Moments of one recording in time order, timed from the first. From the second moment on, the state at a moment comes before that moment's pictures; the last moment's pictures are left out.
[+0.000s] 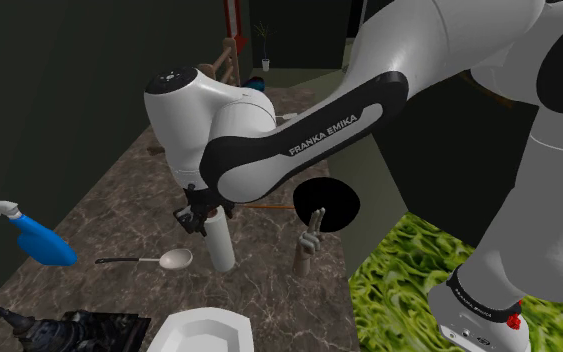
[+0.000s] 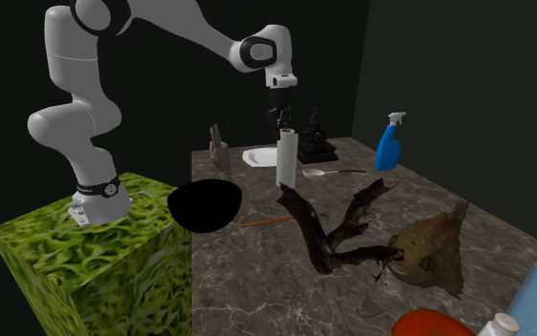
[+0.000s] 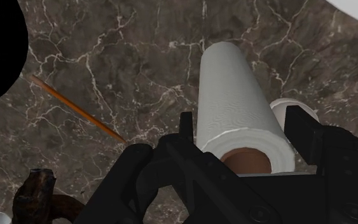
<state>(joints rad) 0.17 0.27 0.58 -1.82 -0.31 2.06 0.89</state>
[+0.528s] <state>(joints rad) 0.17 0.27 0.58 -1.81 -0.30 2.04 0.89</state>
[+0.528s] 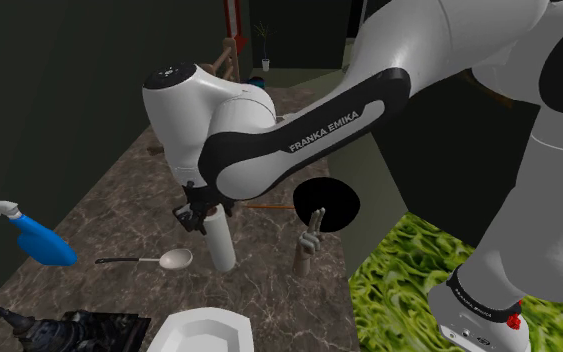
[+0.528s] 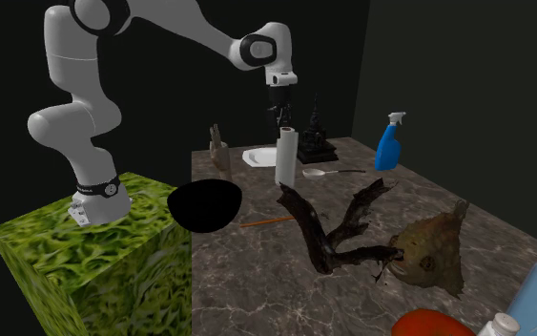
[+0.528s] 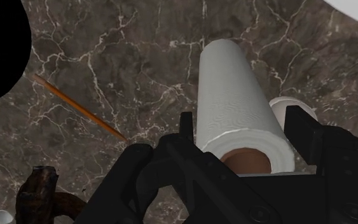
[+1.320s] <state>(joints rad) 0.17 0.22 0.59 -1.70 -0.26 1.91 0.84</state>
